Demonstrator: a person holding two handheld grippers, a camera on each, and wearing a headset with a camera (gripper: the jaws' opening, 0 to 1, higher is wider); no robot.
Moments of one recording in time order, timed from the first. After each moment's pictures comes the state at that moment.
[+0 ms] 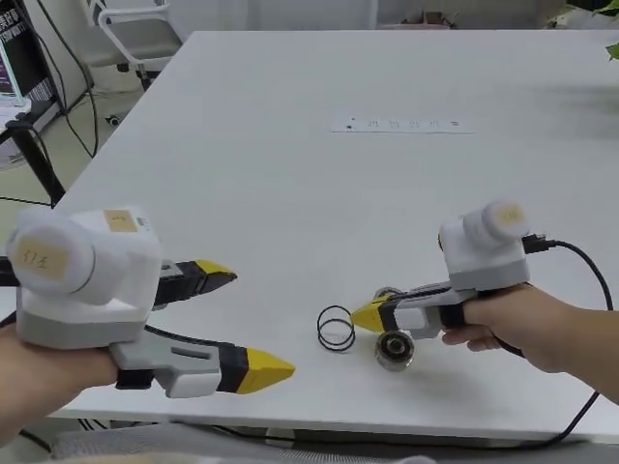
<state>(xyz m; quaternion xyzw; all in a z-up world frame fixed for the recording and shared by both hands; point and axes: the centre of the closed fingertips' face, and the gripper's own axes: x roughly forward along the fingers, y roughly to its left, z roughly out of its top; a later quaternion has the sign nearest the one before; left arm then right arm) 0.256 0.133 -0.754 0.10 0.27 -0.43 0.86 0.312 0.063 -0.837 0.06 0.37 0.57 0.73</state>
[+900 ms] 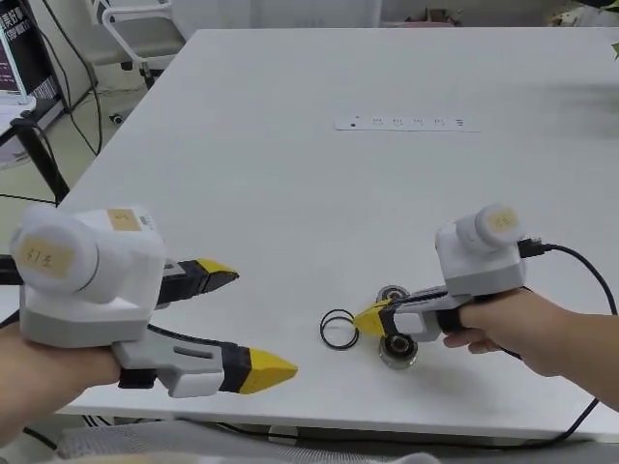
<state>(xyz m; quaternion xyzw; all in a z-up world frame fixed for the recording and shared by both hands) 0.254 0.132 -0.756 0.10 0.28 -0.43 0.85 0.313 0.062 -0.849 0.04 0.38 0.56 0.74</state>
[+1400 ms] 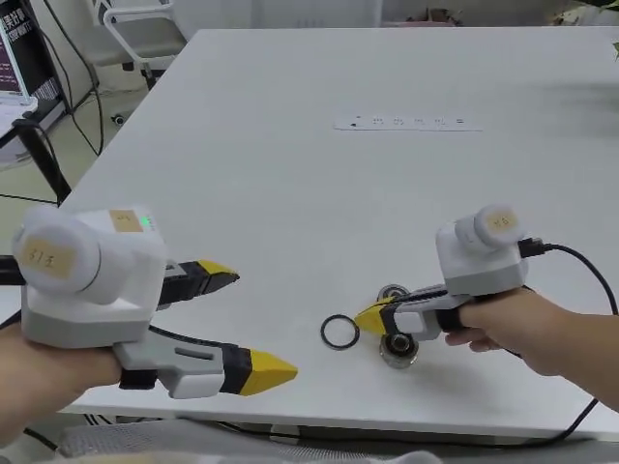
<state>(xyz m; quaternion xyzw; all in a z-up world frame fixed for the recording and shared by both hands) 0.253 0.132 -0.756 0.10 0.28 -0.43 0.85 0.321 0.058 -0.853 0.03 0.38 0.55 0.75</state>
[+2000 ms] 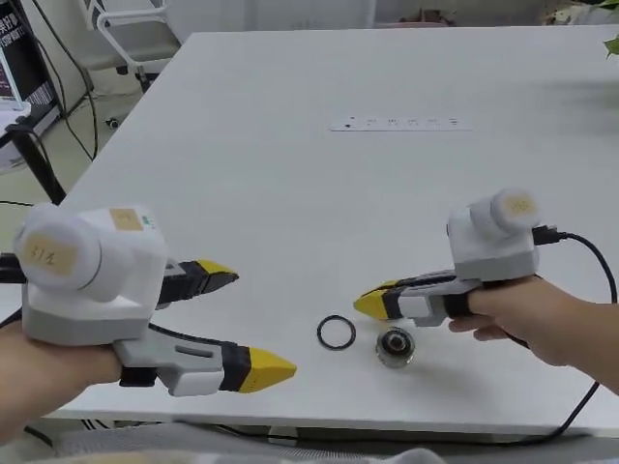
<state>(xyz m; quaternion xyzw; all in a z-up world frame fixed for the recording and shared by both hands) 0.257 0.129 -0.755 0.10 0.28 -0.43 0.85 0.329 0.051 -0.821 0.06 0.35 0.55 0.76</state>
